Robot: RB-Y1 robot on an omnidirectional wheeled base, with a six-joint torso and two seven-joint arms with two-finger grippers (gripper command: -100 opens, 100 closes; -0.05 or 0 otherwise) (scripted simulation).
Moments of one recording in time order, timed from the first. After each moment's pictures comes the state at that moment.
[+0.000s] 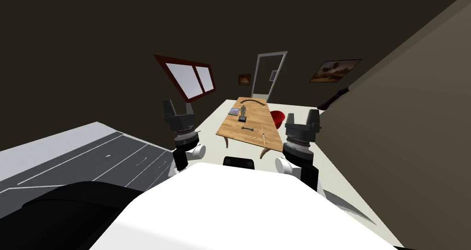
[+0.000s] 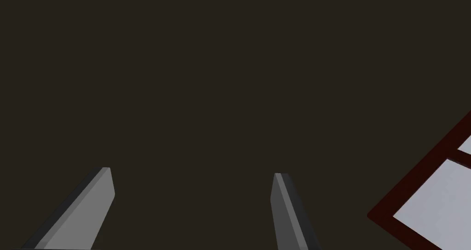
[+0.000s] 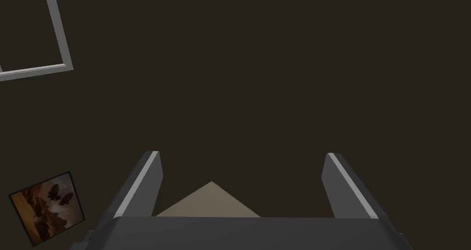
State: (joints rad) left arm 0.46 0.00 0.06 -2.39 0.05 -0.63 0.00; right arm 0.54 -0.03 0.03 -2.36 -0.06 -0.53 0.08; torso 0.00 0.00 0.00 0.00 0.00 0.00
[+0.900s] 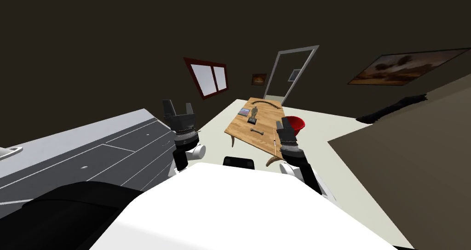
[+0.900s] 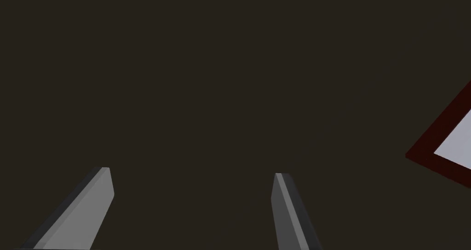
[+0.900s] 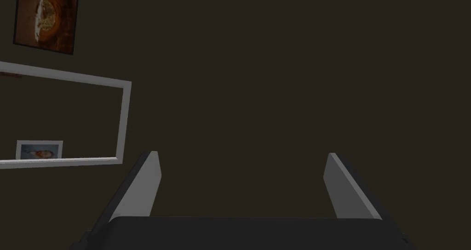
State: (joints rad) left arm 0.46 0.00 0.06 -2.39 0.05 -0.63 0.00; right arm 0.56 -0.30 0.06 -2.24 -0.08 -0.44 0.21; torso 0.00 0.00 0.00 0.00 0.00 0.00
